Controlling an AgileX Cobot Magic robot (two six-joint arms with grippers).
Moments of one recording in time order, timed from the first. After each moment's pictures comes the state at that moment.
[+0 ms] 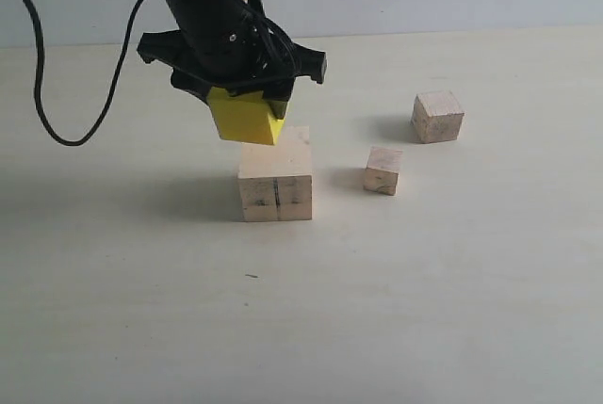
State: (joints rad) left arm -0.70 1.95 -1.62 0.12 1.01 -0.49; right arm 0.11 0.01 0.00 -0.03 0.35 0.10
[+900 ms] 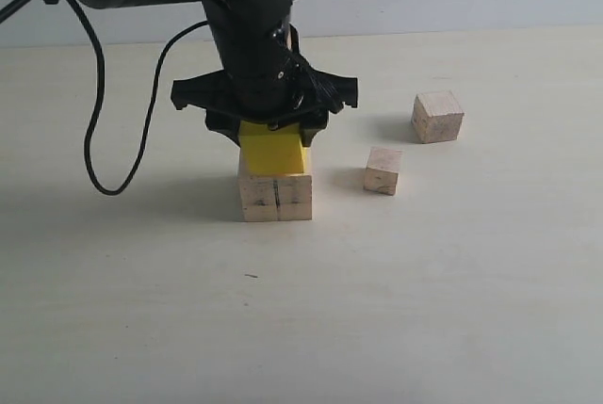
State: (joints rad) left arm -0.79 2.03 -1.64 0.16 1.02 -0.78; right arm 0.11 0.01 0.00 -0.03 0.35 0.10
